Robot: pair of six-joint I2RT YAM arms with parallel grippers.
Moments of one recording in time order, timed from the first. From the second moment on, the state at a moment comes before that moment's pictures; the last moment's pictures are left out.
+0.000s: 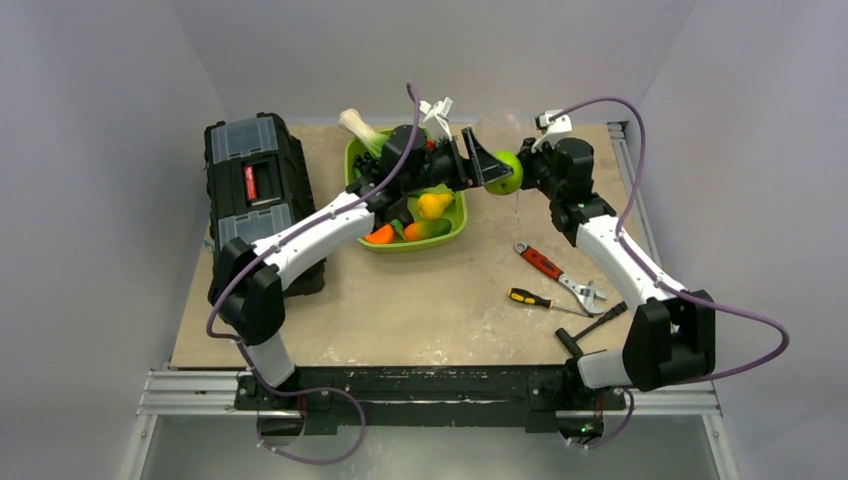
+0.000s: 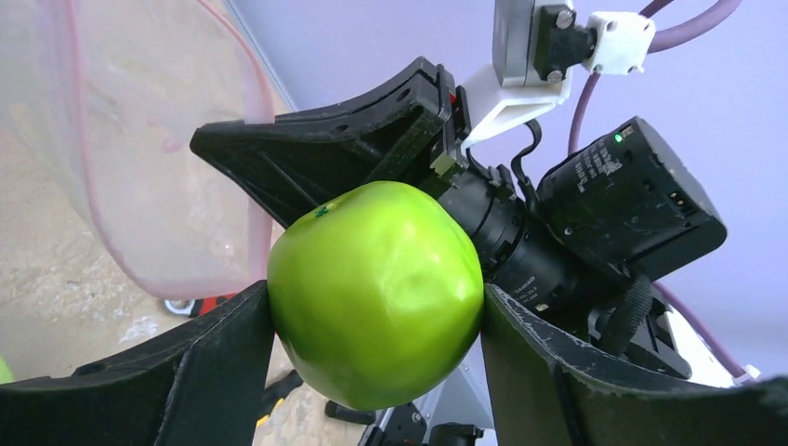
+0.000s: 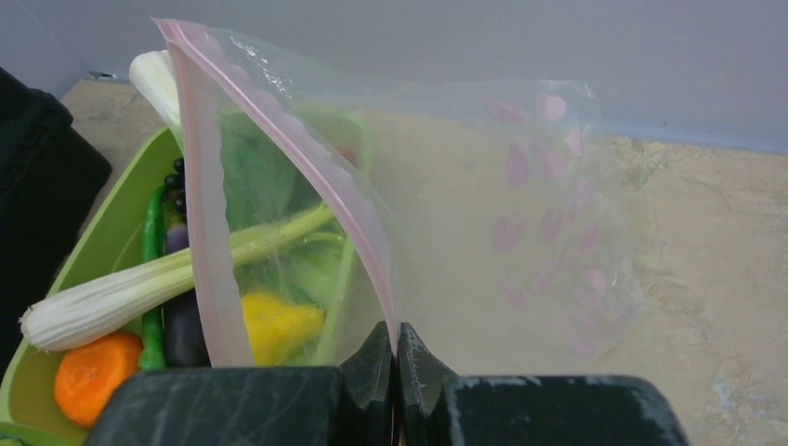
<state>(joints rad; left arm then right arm) -0.72 1.72 1.47 0.16 0.34 -0.89 0.23 1.39 1.05 0.07 -0.12 0.14</state>
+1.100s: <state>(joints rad) -0.69 1.93 1.68 -0.09 0.21 -0.86 0.22 1.31 1.03 0.08 -0.22 0.18</state>
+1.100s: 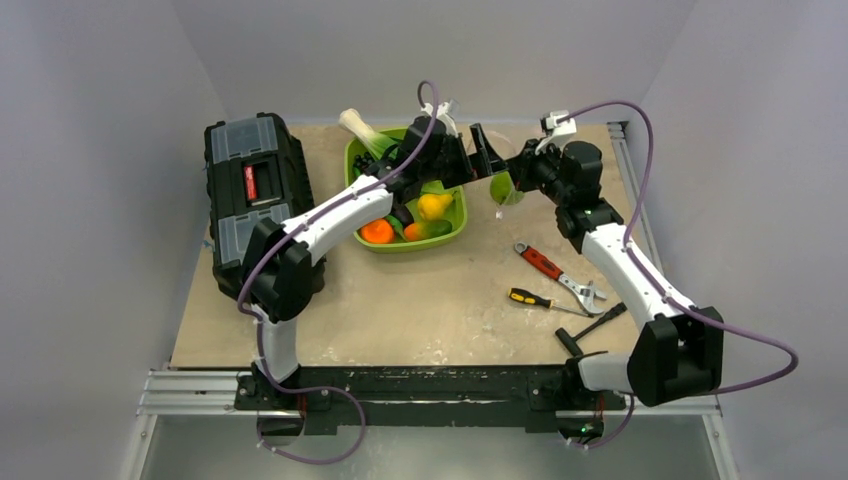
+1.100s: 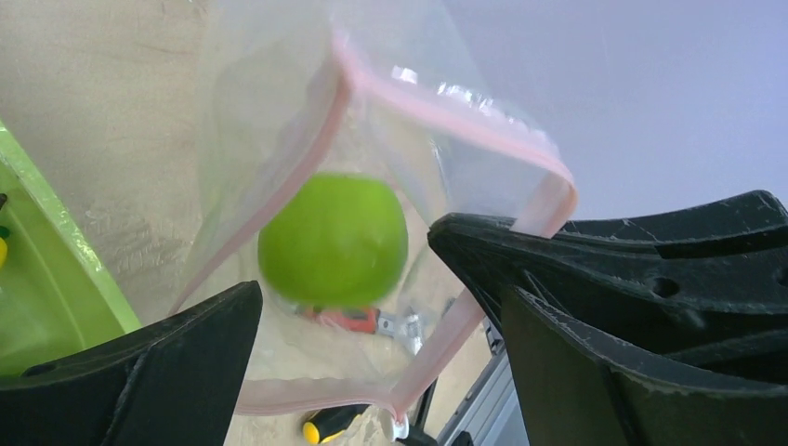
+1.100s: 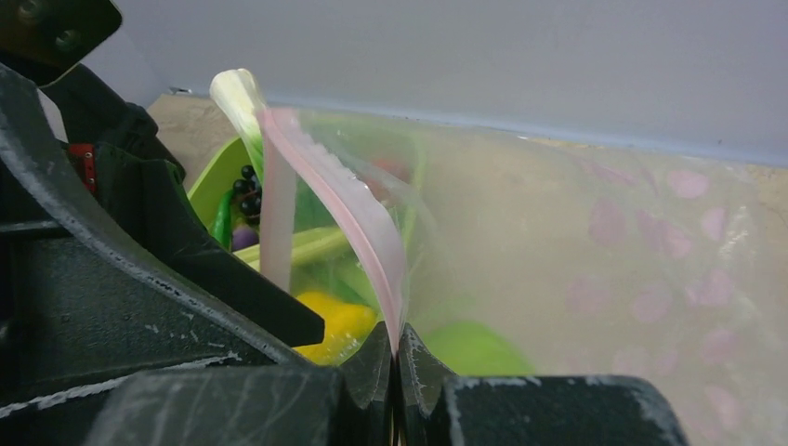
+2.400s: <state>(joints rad) -0.59 1.65 1.33 -0.42 0.12 -0.47 0.22 1.39 1.03 0.07 -0.20 0.17</state>
